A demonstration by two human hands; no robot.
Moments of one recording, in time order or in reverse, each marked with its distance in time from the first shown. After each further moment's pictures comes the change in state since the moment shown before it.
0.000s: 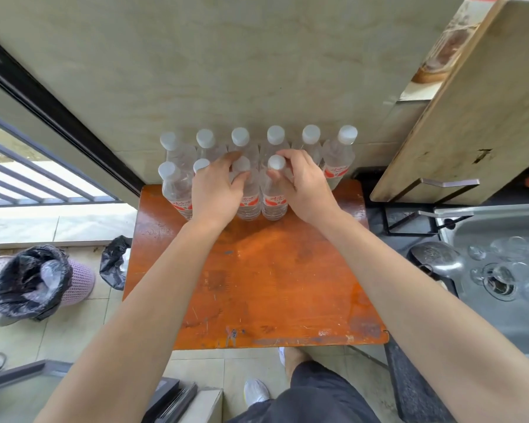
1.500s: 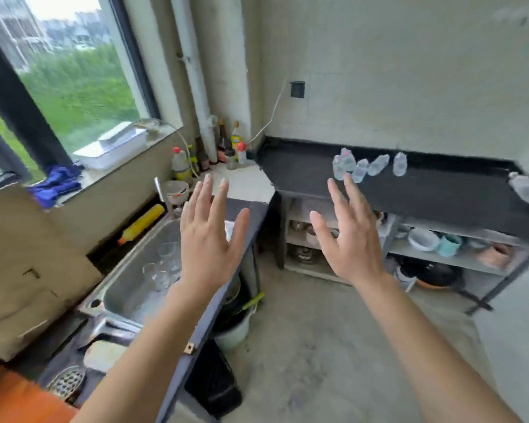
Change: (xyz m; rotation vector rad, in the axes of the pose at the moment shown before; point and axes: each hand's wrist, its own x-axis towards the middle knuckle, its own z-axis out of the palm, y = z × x) left_hand -0.553 0.462 0.159 -0.392 -0.184 1.453; right_hand -0.721 -0.060 -0.479 -0.820 1.145 0.680
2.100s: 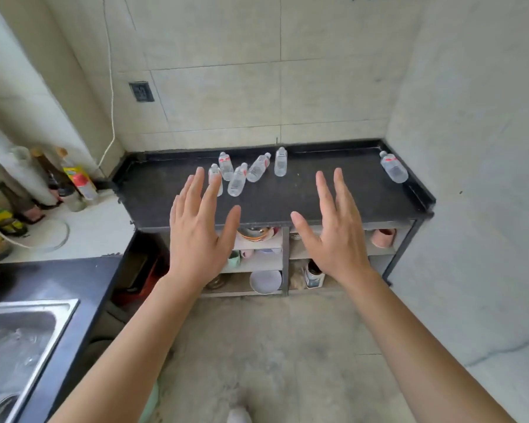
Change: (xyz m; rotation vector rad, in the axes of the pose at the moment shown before) left_hand 0.164 0.262 0.352 -0.187 -0.208 0.190; right_hand 0.100 0.394 -0.120 -0.191 0.078 0.264
